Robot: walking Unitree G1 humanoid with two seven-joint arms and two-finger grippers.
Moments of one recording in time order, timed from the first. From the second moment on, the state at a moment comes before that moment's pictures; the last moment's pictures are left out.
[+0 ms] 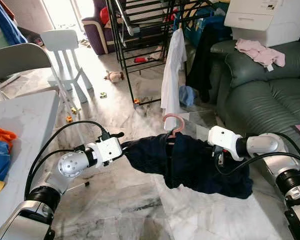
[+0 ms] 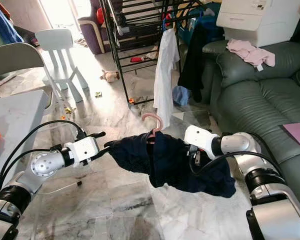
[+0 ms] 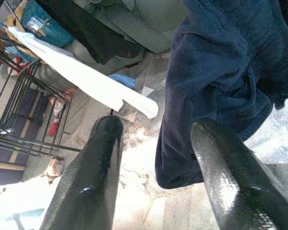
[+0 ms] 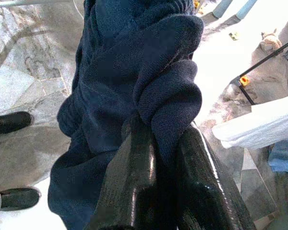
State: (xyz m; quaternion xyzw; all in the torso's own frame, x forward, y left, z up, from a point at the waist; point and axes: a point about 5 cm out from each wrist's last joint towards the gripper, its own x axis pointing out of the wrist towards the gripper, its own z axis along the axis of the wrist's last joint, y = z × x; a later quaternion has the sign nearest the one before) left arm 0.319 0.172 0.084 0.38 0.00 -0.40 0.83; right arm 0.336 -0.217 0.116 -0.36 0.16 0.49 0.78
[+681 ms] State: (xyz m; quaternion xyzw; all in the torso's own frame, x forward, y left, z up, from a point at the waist) left arm 0.319 0.172 0.084 0.38 0.00 -0.40 0.83; right arm 0.336 -0.216 0.116 -0.36 0.16 0.49 0.78
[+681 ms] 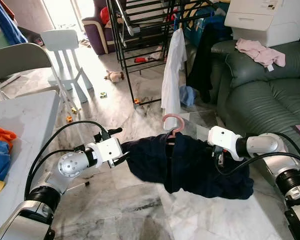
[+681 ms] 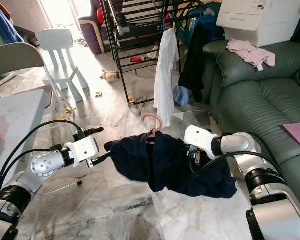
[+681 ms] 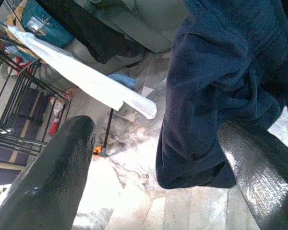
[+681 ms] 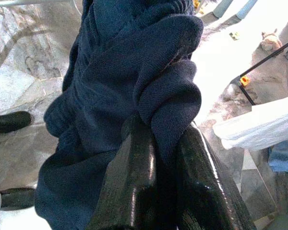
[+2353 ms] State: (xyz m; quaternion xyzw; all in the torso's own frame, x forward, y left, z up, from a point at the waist) left arm 0.305 0.210 0.065 0.00 0.05 -0.02 1.00; right arm 0.358 -0.191 0.084 -0.15 0.17 0.01 0.97
